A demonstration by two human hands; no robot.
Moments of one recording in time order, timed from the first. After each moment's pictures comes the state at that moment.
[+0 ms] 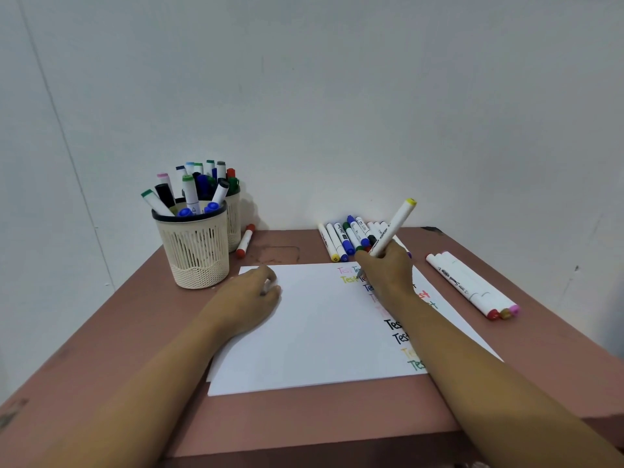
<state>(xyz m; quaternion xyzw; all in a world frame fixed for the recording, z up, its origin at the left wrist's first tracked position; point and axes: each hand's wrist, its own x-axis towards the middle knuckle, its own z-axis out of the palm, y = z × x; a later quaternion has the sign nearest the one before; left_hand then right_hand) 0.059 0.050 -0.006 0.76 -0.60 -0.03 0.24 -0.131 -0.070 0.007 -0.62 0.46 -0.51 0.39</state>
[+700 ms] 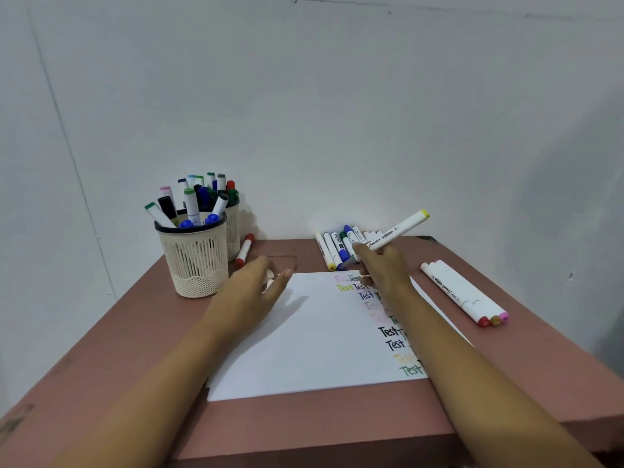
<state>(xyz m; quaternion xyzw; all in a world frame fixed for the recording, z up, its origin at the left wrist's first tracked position) 0.038 0.058 0.010 0.69 -0.61 0.05 0.39 -0.134 -0.068 0.027 -0.58 0.41 -0.49 0.50</state>
